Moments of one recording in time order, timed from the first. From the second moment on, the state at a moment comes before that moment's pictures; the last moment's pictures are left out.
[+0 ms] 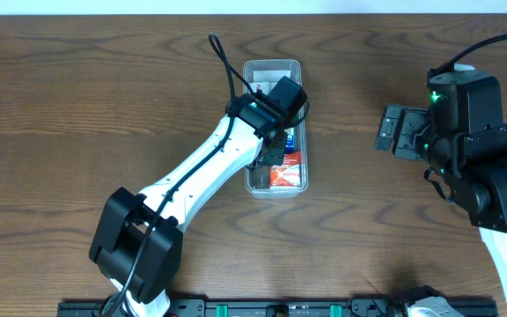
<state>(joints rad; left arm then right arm) -0.66 1.86 1.53 -1.07 -0.14 -0.46 0.30 1.22 1.57 -1.23 0.25 0.39</state>
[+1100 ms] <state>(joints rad) -0.66 1.67 1.59 -1.06 -0.11 -0.46 0.30 1.22 1.57 -1.23 0.25 0.39</state>
